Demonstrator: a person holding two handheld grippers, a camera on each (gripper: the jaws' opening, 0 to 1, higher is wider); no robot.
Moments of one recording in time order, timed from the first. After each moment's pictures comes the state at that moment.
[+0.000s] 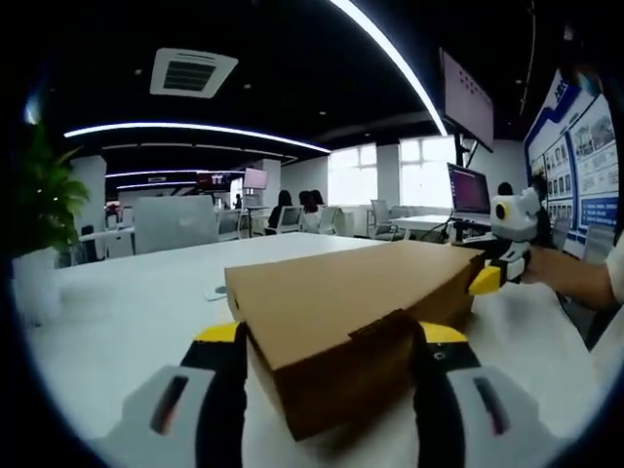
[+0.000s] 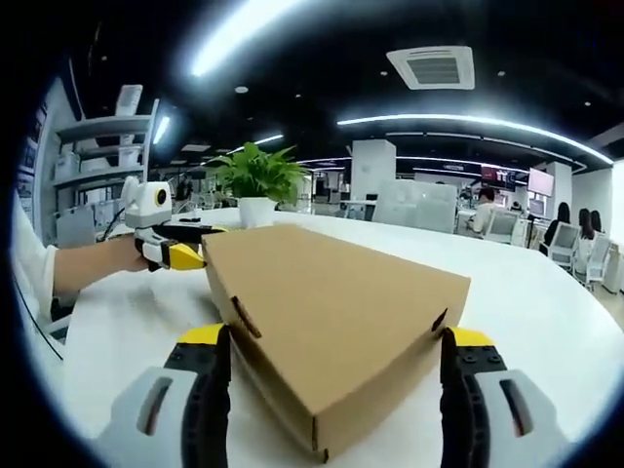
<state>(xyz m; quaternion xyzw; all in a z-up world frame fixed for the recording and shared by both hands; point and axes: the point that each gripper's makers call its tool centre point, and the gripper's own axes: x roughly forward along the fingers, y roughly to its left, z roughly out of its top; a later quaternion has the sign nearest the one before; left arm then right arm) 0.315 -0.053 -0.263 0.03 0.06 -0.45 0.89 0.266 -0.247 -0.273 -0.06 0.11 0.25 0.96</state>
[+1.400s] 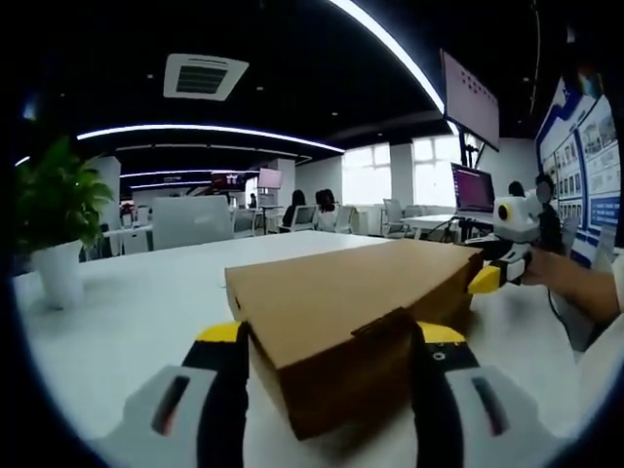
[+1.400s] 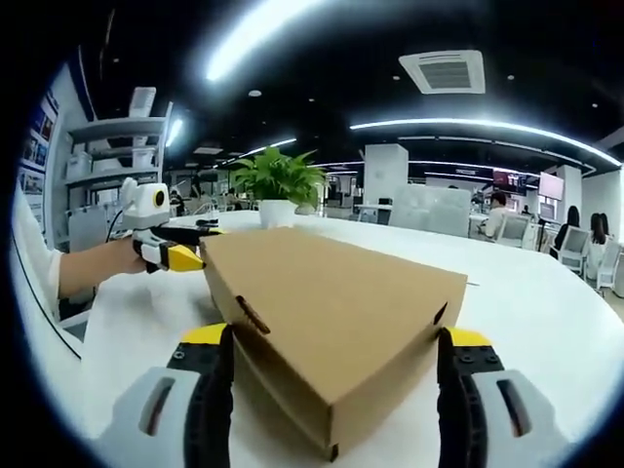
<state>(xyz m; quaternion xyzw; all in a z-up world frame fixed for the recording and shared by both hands) 0.264 -0.029 -0.261 0.03 0.06 -0.42 0.91 0.229 -0.222 -0.274 -0.05 0.09 0.27 0.96</state>
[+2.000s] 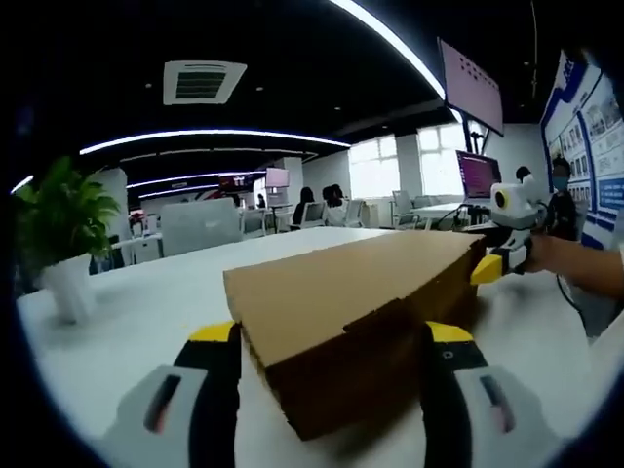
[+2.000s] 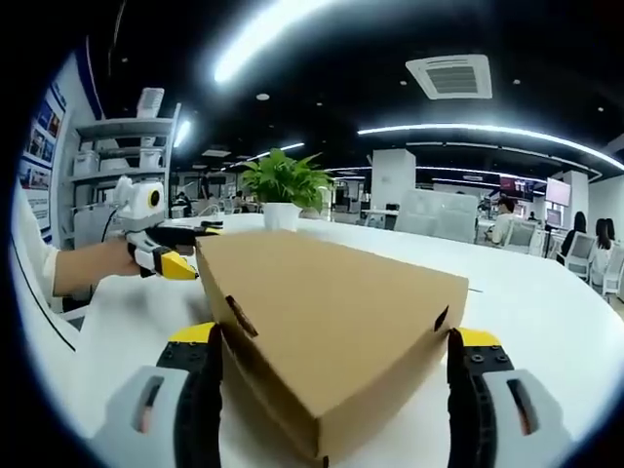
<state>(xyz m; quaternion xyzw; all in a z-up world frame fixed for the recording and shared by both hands) 0.270 -0.037 -0.270 0.10 0.05 -0.39 0.91 0.247 -0.227 -0.278 -0.06 0.08 0.30 0.95</state>
